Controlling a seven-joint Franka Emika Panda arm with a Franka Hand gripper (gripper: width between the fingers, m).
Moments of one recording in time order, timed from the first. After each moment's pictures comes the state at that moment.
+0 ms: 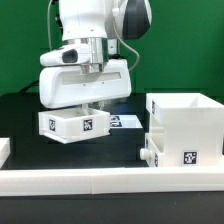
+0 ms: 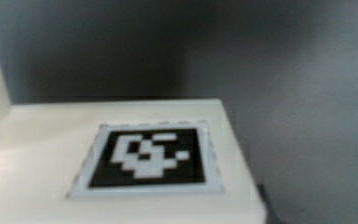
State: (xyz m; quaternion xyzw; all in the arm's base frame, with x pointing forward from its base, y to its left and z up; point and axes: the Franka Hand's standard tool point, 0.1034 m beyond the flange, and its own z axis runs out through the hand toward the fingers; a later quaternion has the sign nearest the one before) arm 0.464 -0.048 0.041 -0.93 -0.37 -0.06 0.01
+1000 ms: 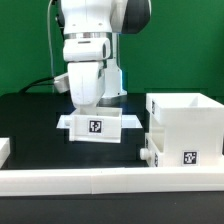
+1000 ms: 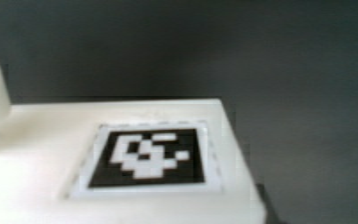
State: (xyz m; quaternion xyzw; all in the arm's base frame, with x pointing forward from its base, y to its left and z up) arm 0.501 -0.046 0.057 -0.75 -0.66 -0.04 -0.01
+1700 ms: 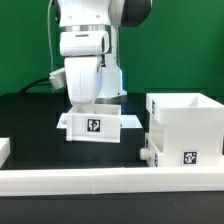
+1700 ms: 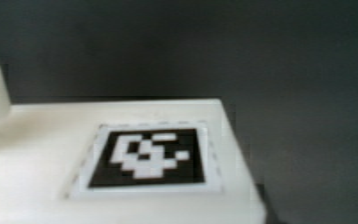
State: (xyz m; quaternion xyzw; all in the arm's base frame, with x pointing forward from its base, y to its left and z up) arm 0.517 -0.049 0.062 -0.75 -0.66 -0.02 0.01
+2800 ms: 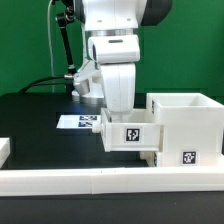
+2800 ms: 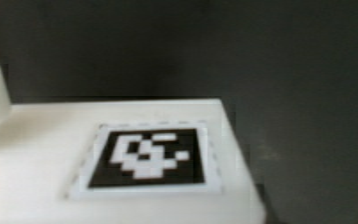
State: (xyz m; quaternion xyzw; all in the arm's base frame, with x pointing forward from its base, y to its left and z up) arm 0.539 -0.008 0.058 -0.71 -0.71 -0.02 0.02
